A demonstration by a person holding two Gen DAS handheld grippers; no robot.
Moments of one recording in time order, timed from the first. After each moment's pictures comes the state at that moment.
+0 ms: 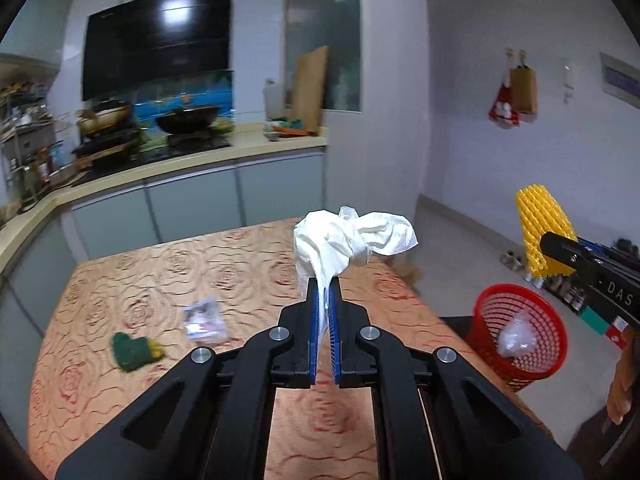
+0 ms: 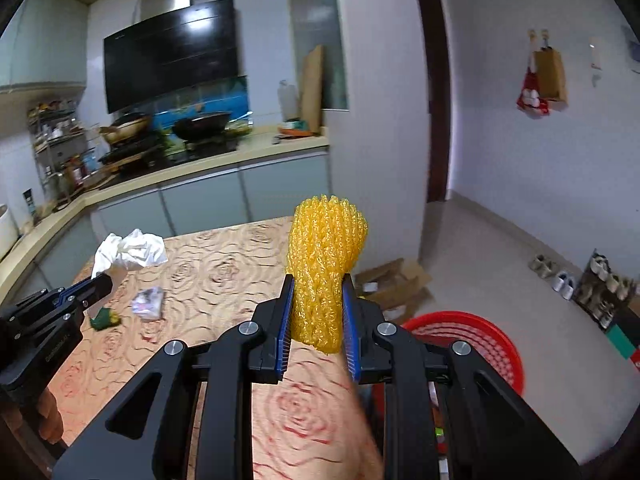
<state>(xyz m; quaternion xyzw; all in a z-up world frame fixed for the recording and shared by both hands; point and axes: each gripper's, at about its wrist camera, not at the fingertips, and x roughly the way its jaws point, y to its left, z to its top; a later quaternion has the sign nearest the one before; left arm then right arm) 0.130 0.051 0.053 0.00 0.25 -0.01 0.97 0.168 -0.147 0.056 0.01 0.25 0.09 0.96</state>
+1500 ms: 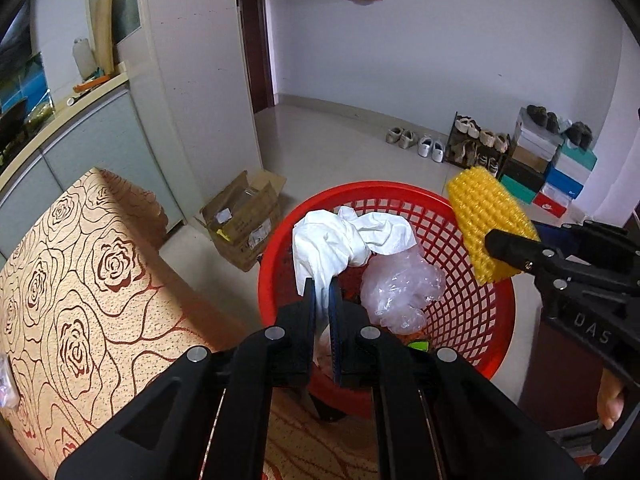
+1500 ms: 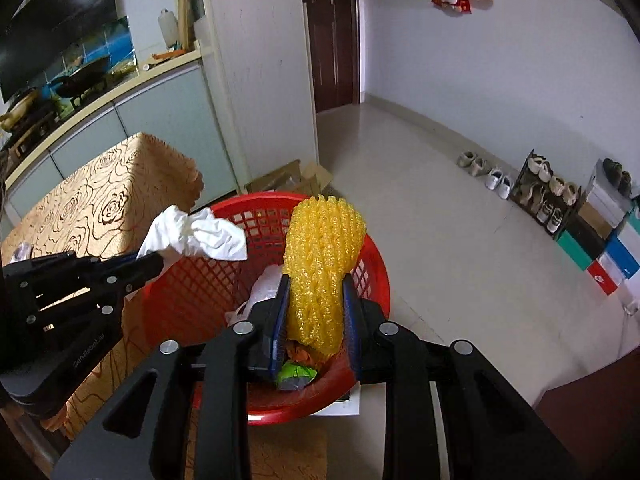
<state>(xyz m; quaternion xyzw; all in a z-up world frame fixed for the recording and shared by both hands) 0.244 -0.175 -0.062 0.11 0.40 -0.23 0.88 0.218 -0.291 -0.061 0.05 0.41 -0.04 0.91</state>
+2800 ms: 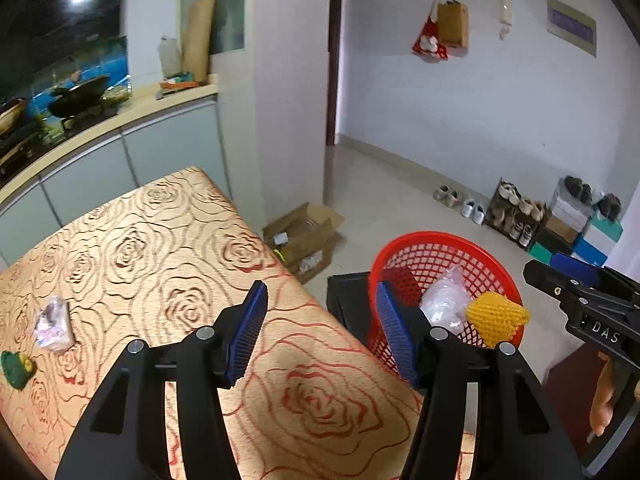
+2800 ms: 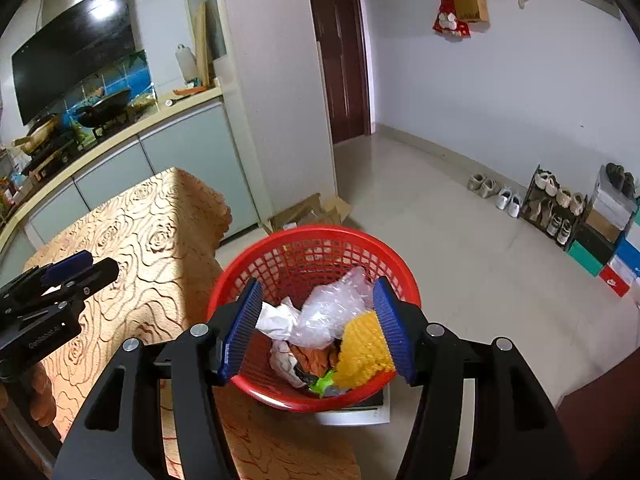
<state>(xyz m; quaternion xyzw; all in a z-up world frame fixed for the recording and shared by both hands) 0.199 -0.074 -0.003 0.03 0.33 -0.14 0.93 0.179 -0.263 -0.016 0.07 0.34 -0.02 0.94</state>
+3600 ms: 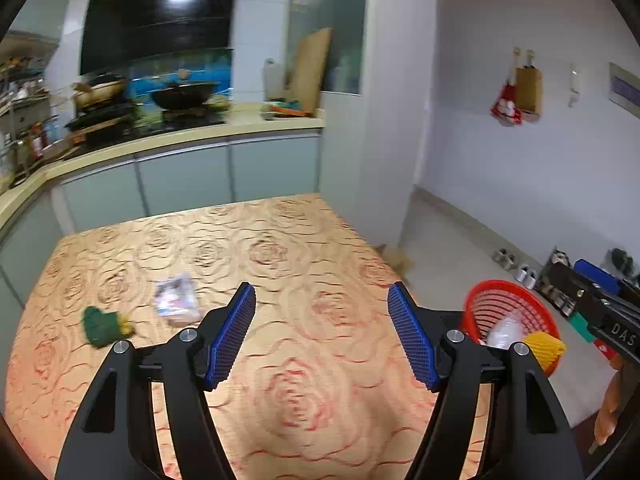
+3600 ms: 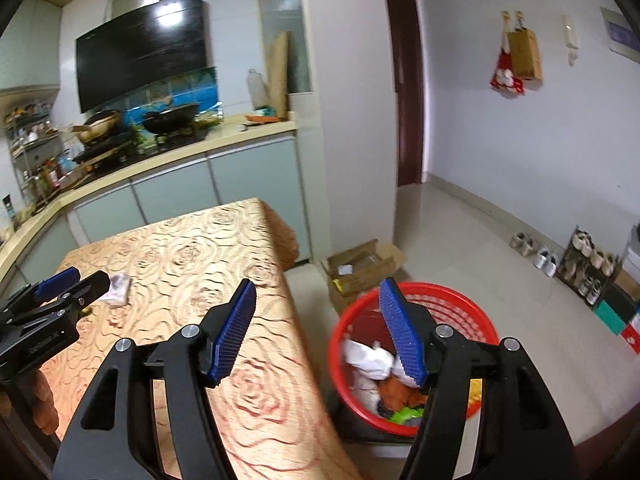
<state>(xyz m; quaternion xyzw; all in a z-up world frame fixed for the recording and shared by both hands) 0.143 0.050 0.036 -0.03 0.27 0.00 0.96 0.168 -0.158 0.032 0.02 0.27 0.08 0.96</state>
